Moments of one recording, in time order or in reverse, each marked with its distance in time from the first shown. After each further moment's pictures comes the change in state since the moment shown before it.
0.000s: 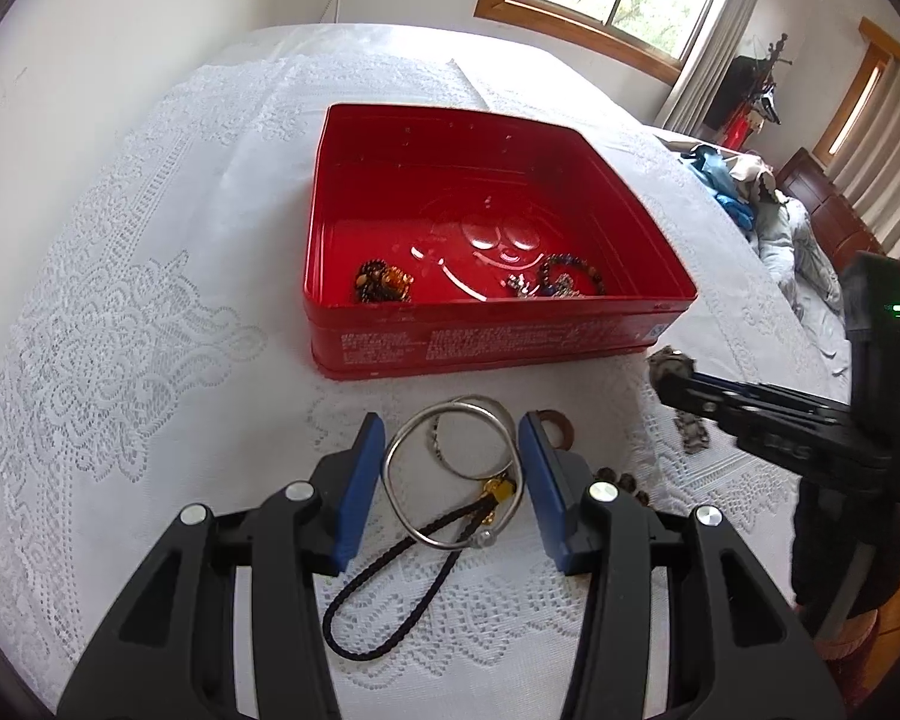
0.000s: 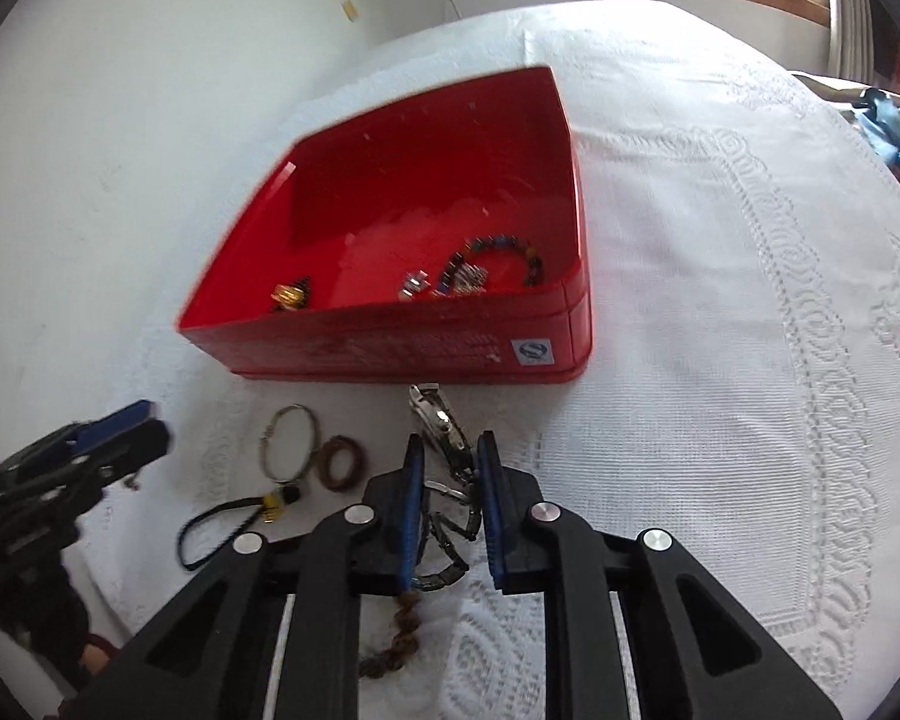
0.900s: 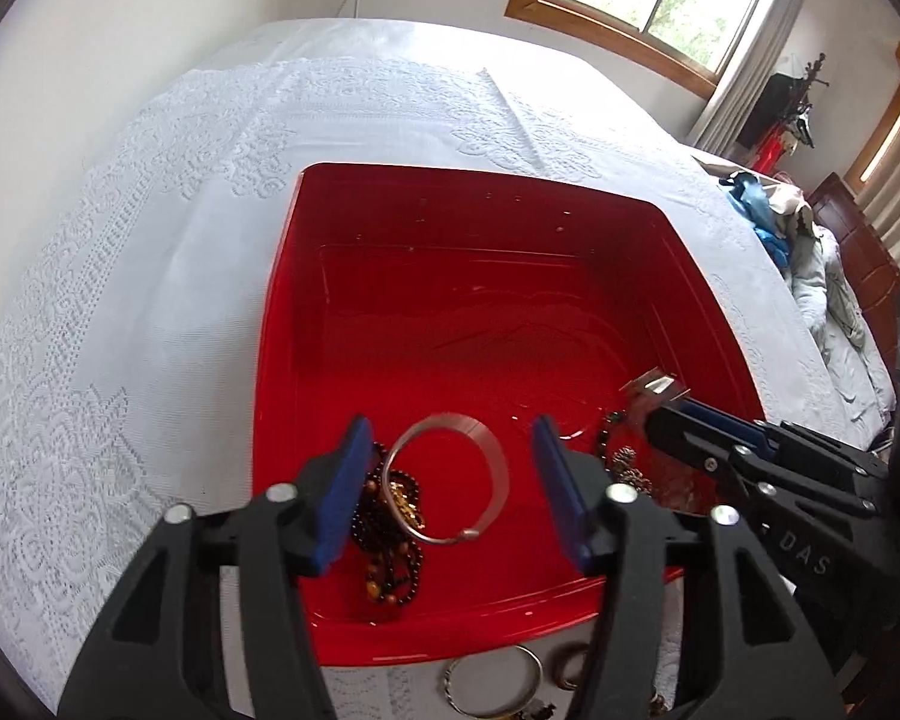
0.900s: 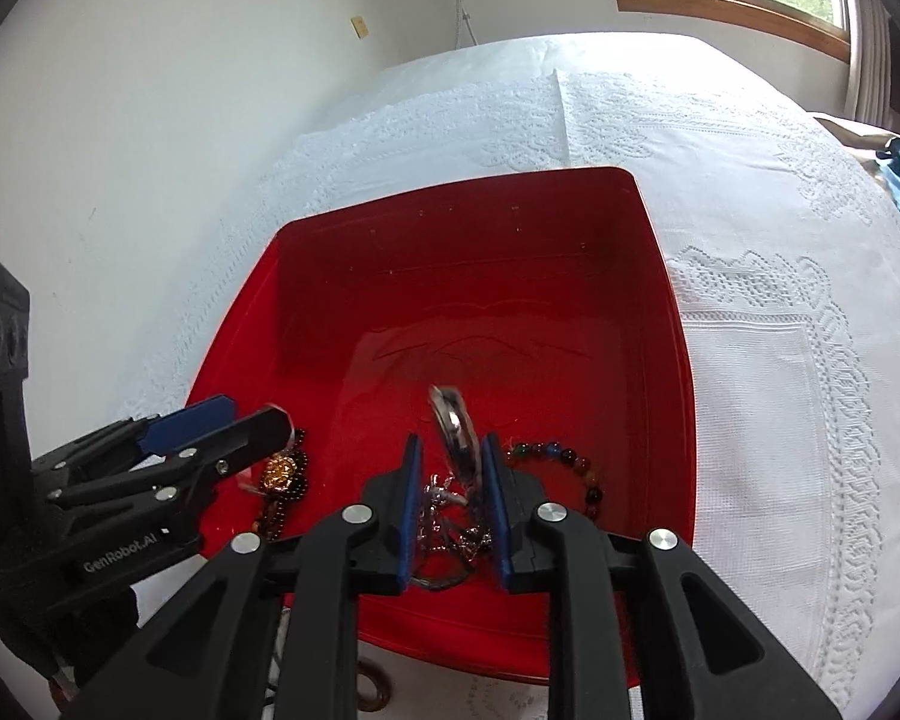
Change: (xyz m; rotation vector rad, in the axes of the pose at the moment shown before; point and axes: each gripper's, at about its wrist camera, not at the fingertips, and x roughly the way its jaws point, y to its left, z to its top) left arm 0.087 0.009 0.109 -0.056 0.013 0.042; right arm 0.049 0.030 0.100 -0.044 -0.045 -0.039
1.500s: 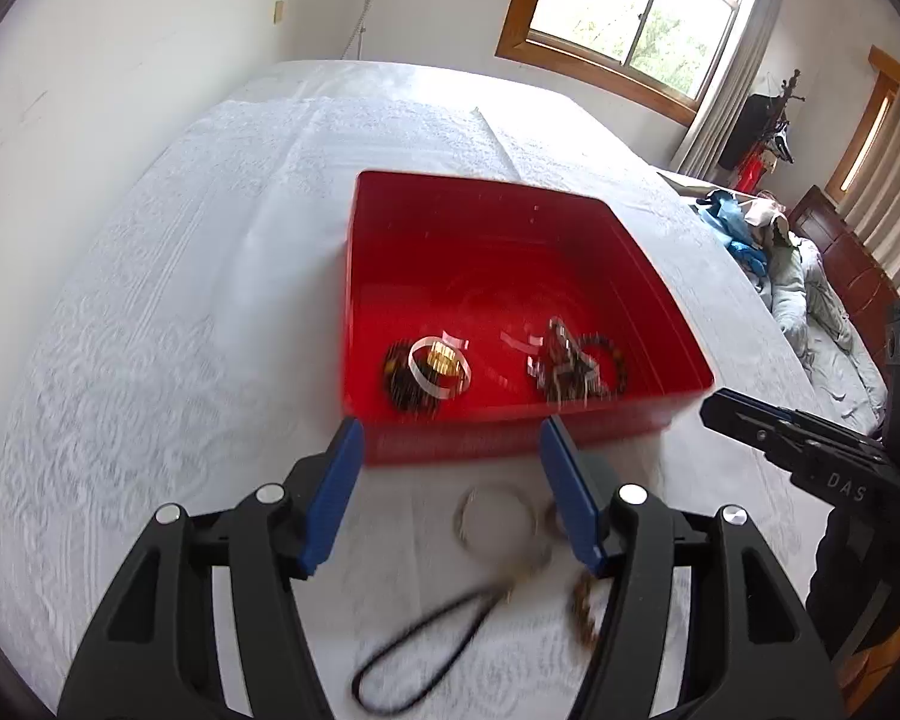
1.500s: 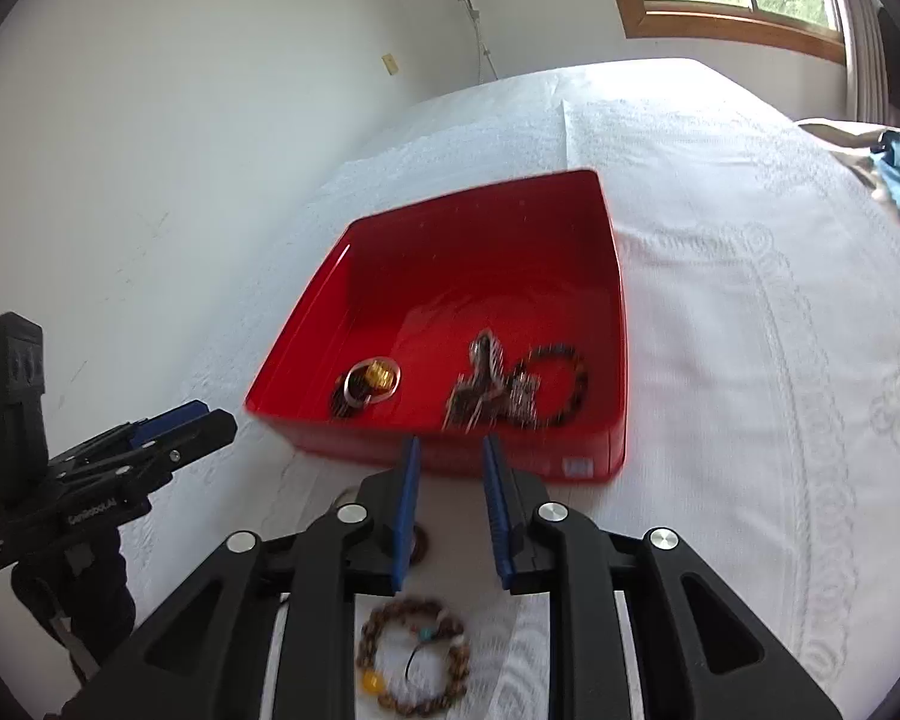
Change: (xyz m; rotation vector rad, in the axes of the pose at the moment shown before) left arm -0.095 0.012 -0.084 0.015 -0.105 -0.008; right arm -0.077 -0.011 -0.069 0.012 -0.074 0.099
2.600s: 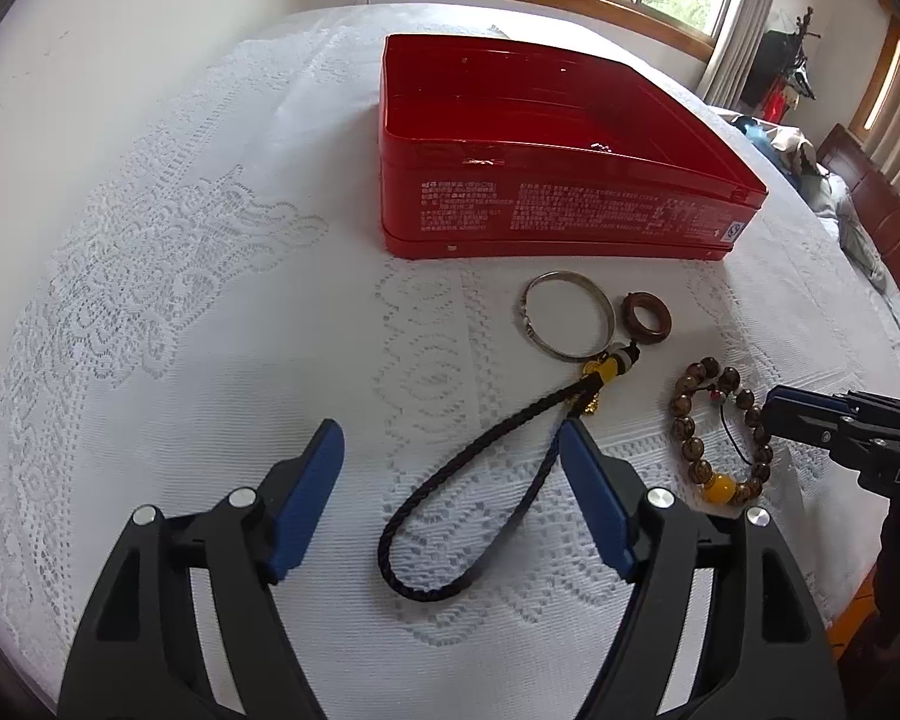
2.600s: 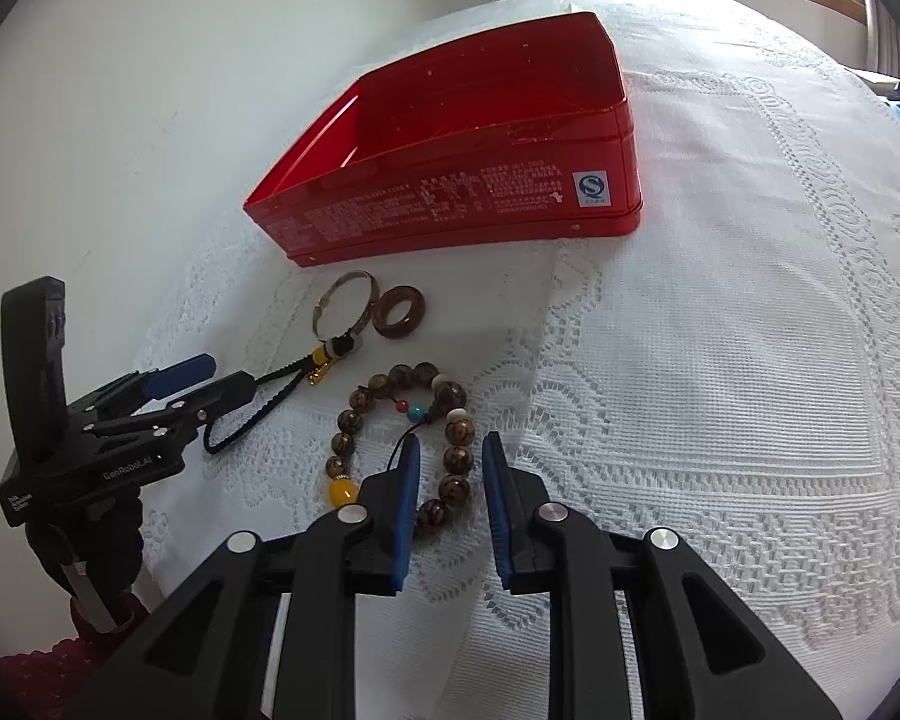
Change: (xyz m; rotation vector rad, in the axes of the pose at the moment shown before) left arm 0.030 0.013 -0.084 0.063 0.114 0.086; right arm 0.015 0.000 -0.095 -0.012 0.165 0.026
